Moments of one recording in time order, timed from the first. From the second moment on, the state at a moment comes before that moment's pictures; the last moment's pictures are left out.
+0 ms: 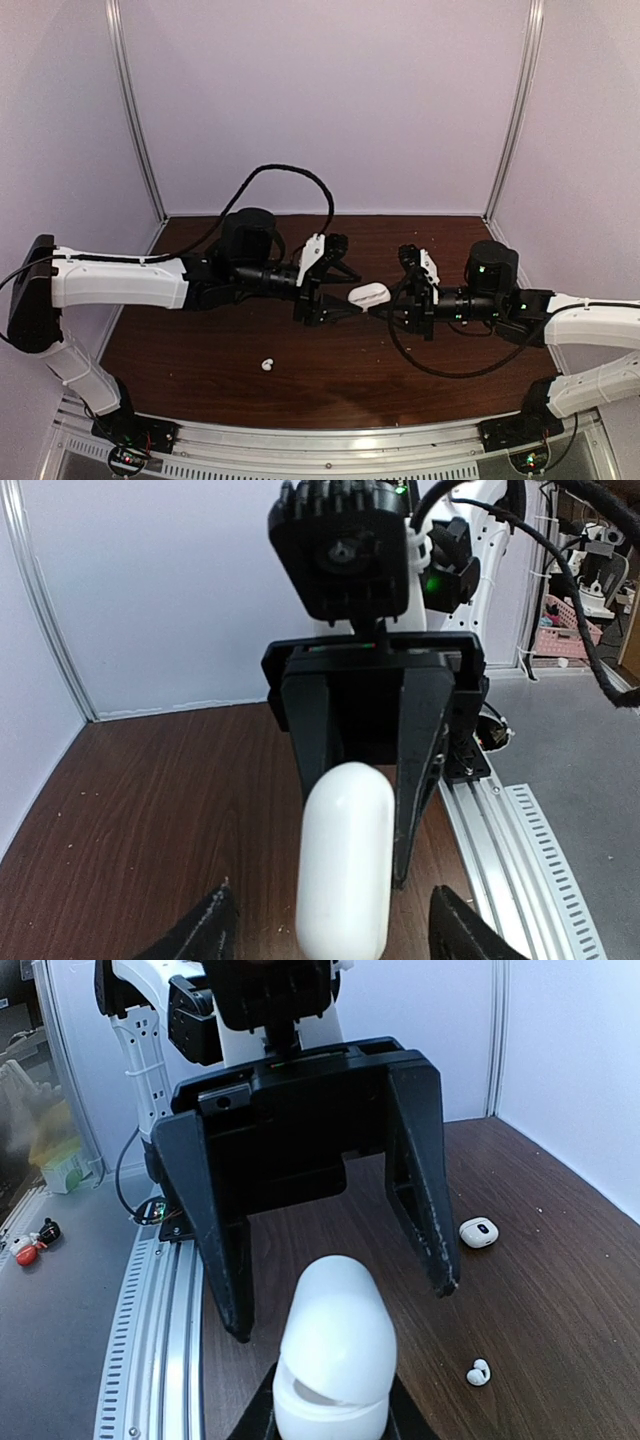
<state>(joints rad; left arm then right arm) -0.98 1.57 1.06 0.25 0.61 0.24 0.86 1.07 0.60 0.28 -0.51 -0.02</state>
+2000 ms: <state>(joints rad) -0.87 1.38 0.91 0.38 0.59 0.16 0.86 1.05 0.59 0.26 -0.49 -0.03</state>
